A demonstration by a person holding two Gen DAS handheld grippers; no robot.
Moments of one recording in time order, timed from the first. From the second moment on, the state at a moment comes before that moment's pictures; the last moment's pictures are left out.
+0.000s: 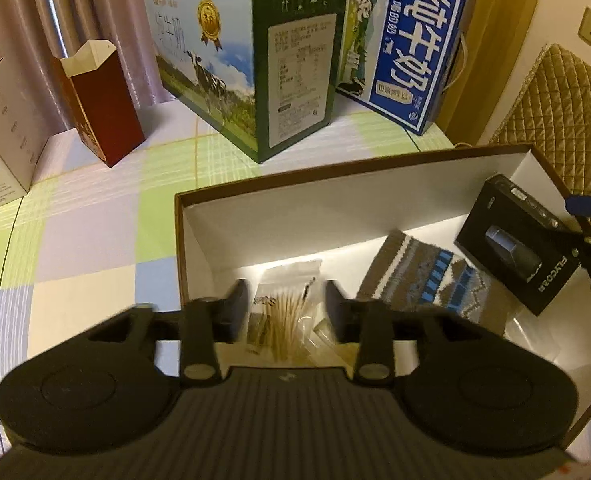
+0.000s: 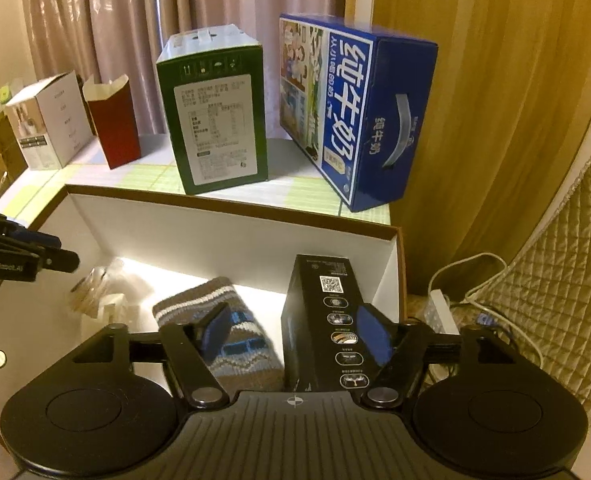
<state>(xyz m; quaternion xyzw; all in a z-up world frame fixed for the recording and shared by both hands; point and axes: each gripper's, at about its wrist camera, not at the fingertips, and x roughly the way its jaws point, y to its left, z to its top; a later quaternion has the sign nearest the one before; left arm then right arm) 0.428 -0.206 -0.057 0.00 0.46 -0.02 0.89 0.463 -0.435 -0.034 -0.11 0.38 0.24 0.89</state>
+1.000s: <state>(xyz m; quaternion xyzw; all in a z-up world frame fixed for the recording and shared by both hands) 0.328 -0.206 0.002 -0.03 0.43 -0.08 0.90 0.359 -0.454 -0.004 -0.01 0.40 0.27 0.88</state>
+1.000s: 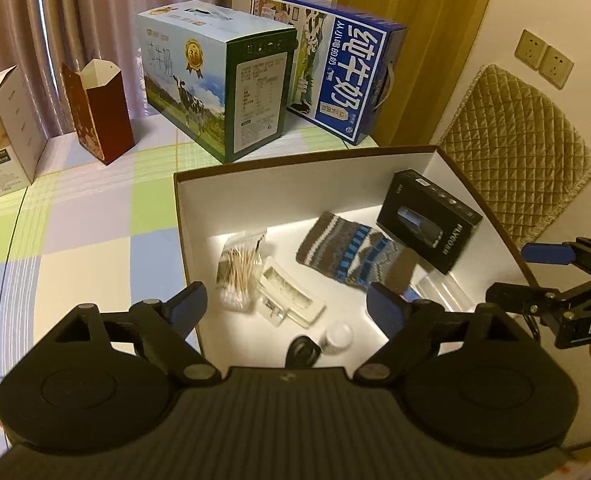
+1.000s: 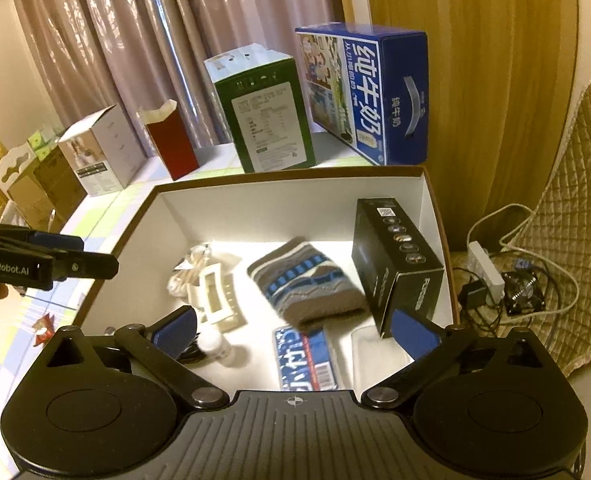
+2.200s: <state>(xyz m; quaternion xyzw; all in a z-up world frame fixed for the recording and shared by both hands) 0.205 -0.163 0.000 -0.07 0.45 -0.06 0.89 0.243 -0.413 -0.009 0.06 0.43 0.25 0.87</state>
